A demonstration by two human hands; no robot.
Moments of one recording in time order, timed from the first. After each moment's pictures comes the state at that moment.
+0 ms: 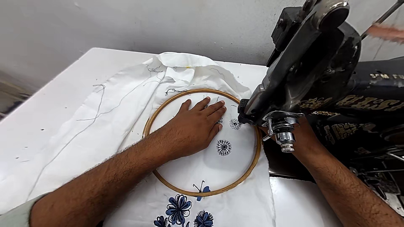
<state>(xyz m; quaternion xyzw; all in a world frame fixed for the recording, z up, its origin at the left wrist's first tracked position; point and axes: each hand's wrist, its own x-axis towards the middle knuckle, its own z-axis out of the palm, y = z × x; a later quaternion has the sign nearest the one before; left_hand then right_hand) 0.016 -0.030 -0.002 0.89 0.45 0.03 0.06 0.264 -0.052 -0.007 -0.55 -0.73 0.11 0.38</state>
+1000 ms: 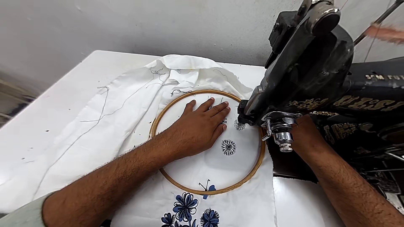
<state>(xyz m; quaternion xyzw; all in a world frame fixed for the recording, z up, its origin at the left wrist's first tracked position) 0.022 -0.027 -0.008 0.90 0.44 0.05 0.07 0.258 -0.057 0.013 -0.62 -0.72 0.09 0.31</state>
